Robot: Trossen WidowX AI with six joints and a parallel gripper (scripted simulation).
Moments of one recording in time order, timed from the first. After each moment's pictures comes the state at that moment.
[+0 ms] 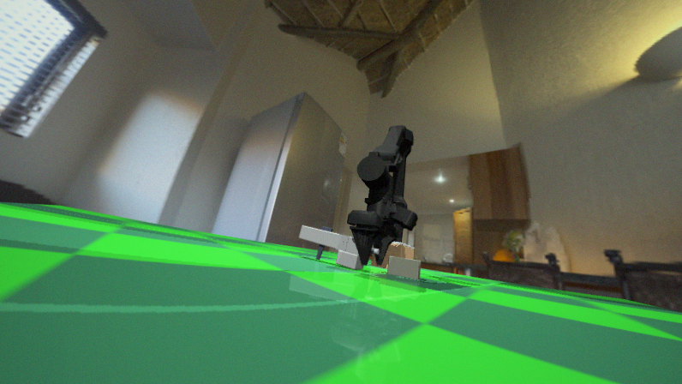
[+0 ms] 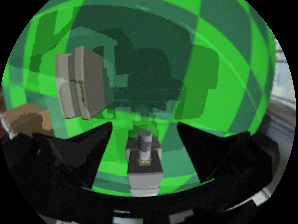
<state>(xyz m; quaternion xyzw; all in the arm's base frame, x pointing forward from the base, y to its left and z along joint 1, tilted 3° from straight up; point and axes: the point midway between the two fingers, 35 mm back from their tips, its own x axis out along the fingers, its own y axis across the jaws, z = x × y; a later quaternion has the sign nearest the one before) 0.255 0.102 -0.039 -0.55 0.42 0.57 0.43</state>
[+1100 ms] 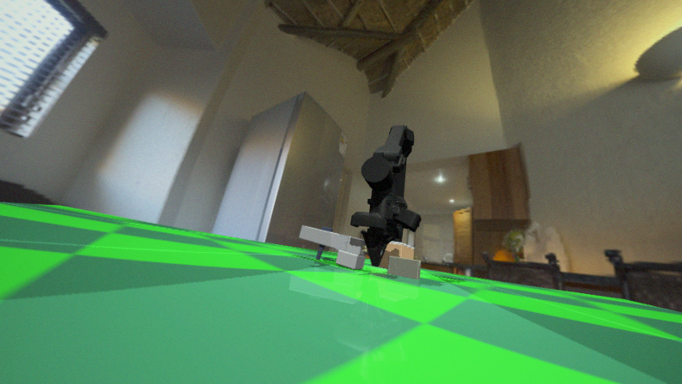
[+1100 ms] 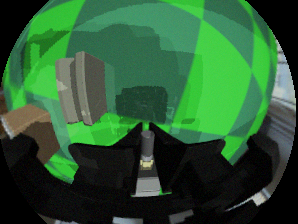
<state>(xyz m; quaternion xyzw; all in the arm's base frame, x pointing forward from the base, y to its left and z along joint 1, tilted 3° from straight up) 0.252 0.108 -0.040 -0.55 0.42 0.58 0.43</state>
